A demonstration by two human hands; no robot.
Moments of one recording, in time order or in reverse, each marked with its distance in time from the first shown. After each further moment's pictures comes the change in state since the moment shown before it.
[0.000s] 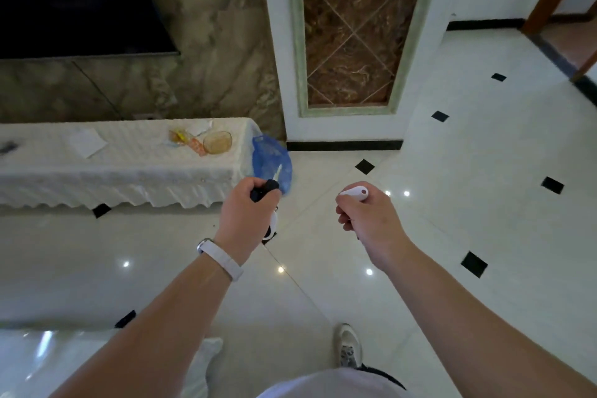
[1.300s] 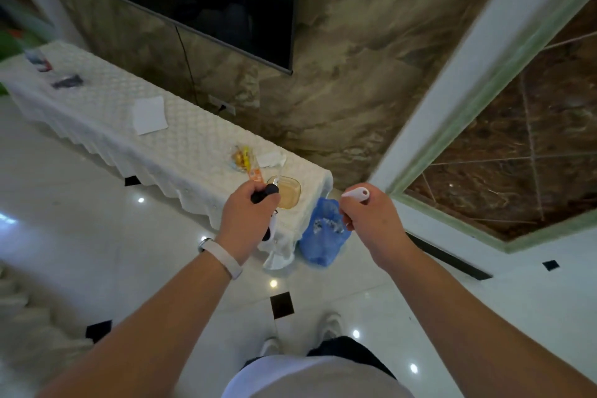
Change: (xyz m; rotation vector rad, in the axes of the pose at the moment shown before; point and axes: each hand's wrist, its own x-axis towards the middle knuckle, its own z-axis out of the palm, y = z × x) left_hand 0.465 -0.064 -0.146 -0.255 0.338 -0.273; right_hand 0.426 -0.169 0.344 -0.468 -0.349 -0.156
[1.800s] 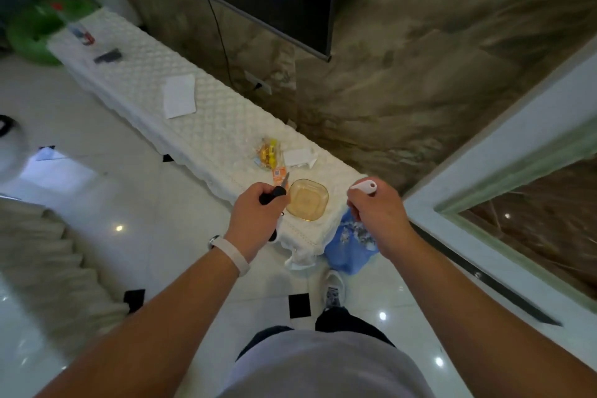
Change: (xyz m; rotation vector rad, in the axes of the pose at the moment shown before) left_hand 0.148 0.007 0.062 0.125 0.120 -0.162; right_hand 0.207 -0.004 0.023 0.061 -0.178 0.121
